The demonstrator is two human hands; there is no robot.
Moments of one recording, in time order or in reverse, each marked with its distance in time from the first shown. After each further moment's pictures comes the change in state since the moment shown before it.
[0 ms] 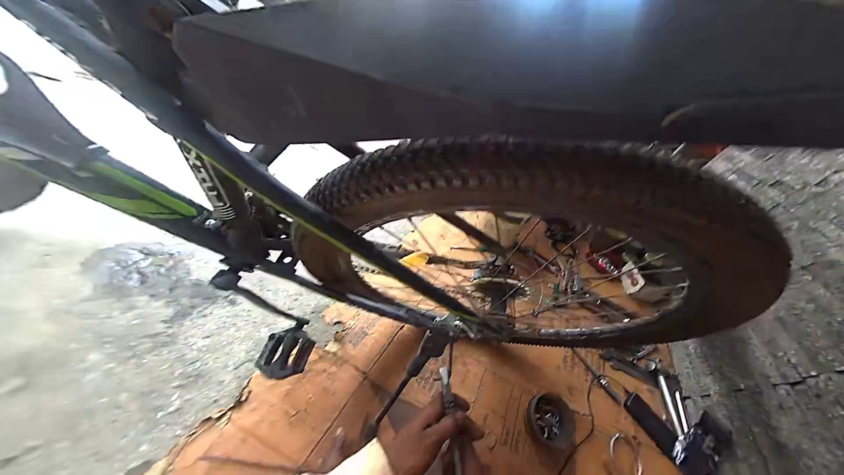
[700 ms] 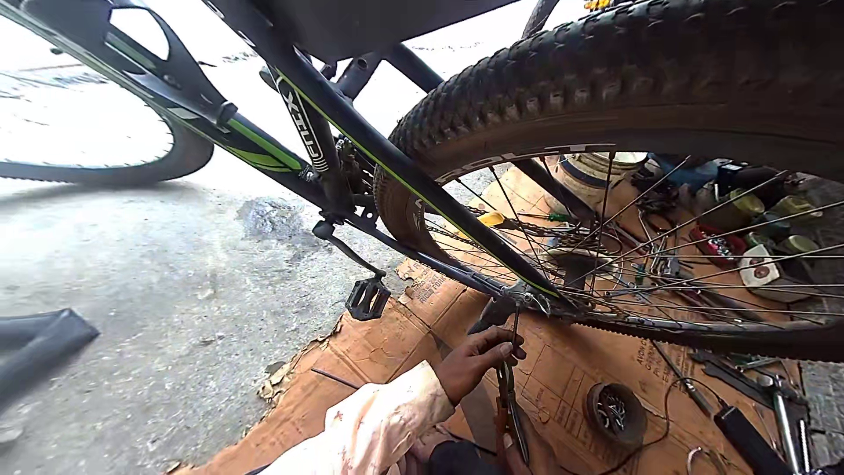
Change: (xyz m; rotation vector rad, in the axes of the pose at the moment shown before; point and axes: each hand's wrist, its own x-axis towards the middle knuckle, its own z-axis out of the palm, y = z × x) left_hand 0.021 0.003 -0.040 -0.114 0.106 0.151; right_hand 0.016 0.067 -0.009 0.074 -0.197 -0.313
